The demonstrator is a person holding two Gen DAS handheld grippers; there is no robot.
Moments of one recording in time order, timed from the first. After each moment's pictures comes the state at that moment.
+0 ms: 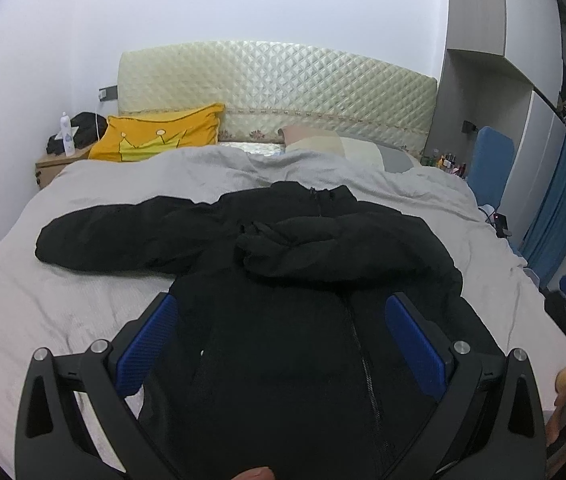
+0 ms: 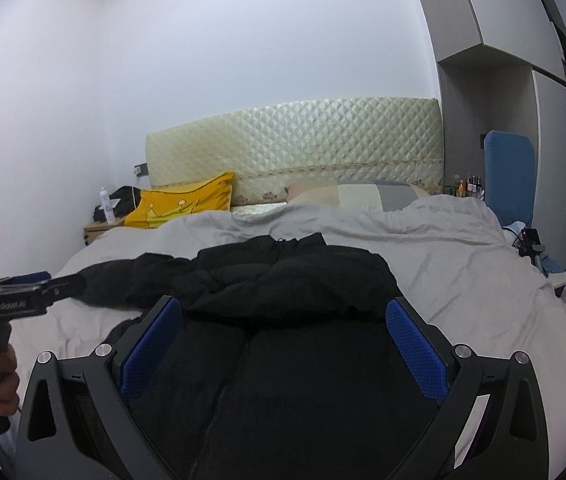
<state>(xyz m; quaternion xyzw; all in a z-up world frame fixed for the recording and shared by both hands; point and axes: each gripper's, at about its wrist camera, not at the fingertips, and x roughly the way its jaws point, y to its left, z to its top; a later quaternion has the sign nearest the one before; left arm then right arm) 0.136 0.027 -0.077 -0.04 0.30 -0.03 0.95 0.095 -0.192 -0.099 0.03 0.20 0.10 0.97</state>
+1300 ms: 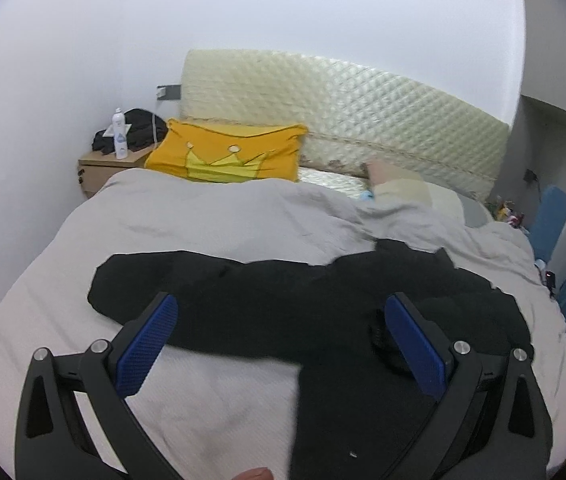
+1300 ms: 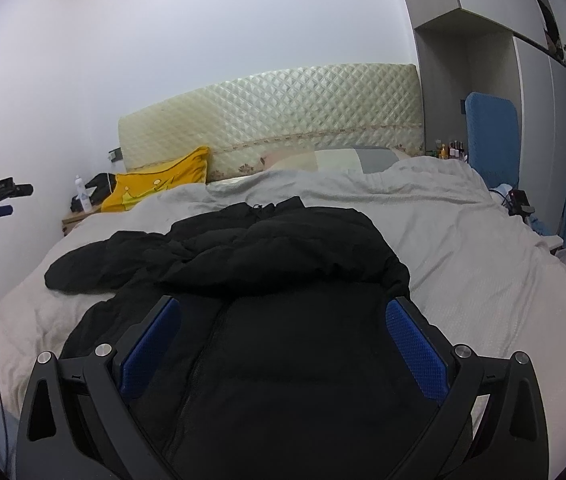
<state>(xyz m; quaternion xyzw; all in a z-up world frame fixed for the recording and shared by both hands) 0.248 0.224 -0.045 -0.08 0.29 0.05 0.95 0.119 -0.199 -0.145 0.06 0.24 0.06 0.97</state>
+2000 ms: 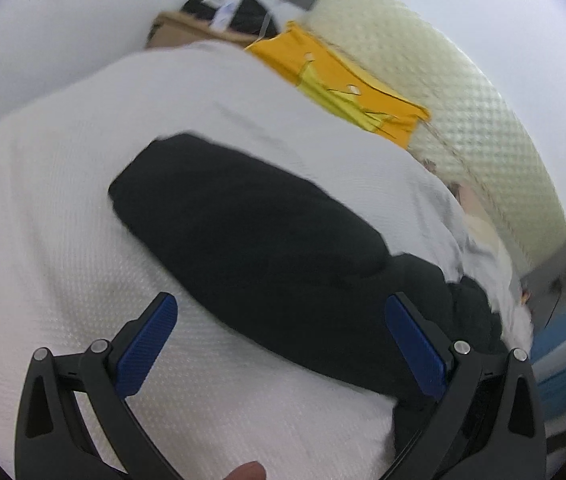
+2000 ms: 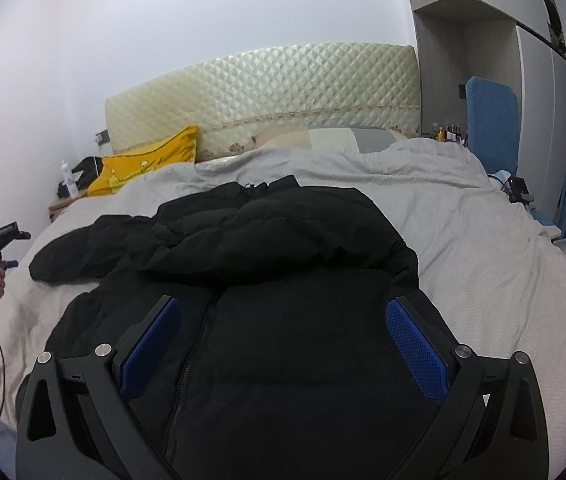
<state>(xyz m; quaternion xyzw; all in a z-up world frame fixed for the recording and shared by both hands) 0.307 0.427 -0.202 -0.33 0.36 0.11 0.87 0.151 -0.178 -0.164 0.04 0.28 0.04 0.96</state>
